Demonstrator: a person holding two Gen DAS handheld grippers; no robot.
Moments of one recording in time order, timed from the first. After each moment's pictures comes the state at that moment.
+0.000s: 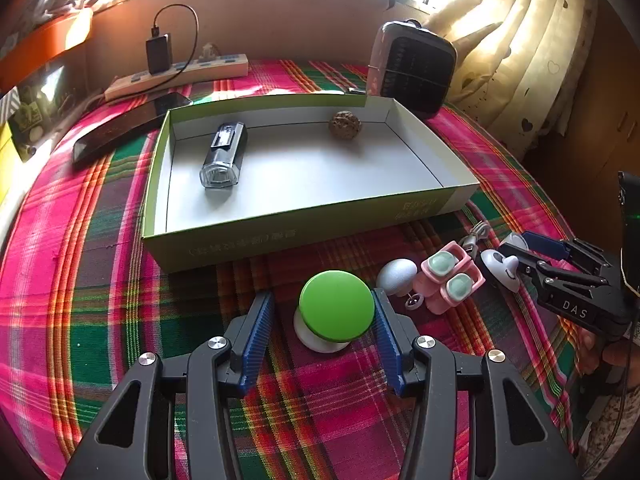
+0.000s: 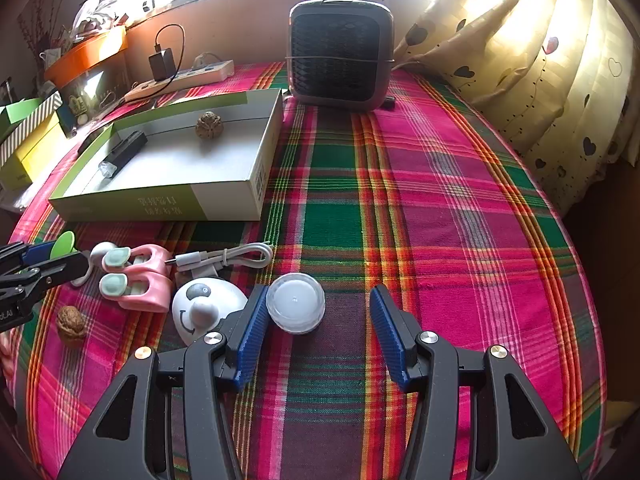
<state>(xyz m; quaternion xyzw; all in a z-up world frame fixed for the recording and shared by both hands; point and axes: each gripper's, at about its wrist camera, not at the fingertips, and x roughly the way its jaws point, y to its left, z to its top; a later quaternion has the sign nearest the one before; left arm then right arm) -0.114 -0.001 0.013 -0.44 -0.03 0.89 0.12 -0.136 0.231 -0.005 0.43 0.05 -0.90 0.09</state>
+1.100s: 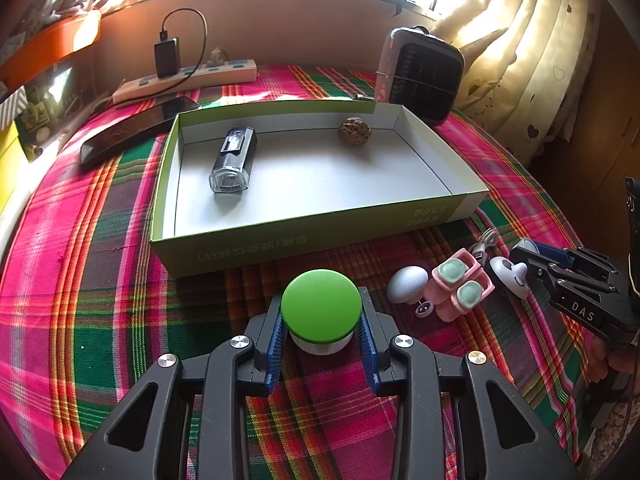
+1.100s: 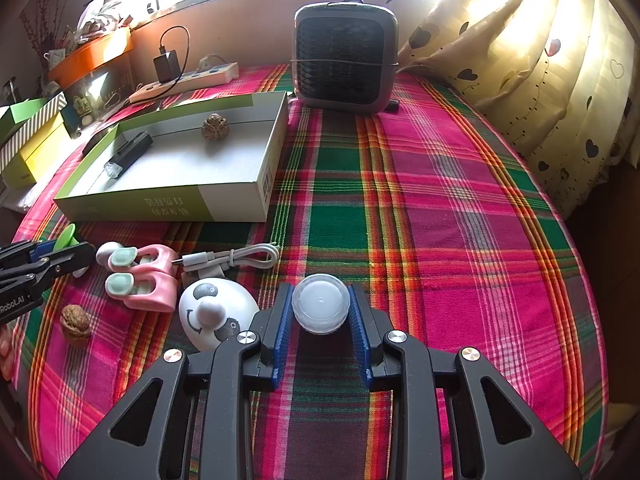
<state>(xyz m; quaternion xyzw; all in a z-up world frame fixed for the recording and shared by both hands) -0.116 -0.006 0.013 -0.44 -0.03 0.89 0.11 -0.136 0.228 -0.004 0.43 0.05 -0.90 0.10</state>
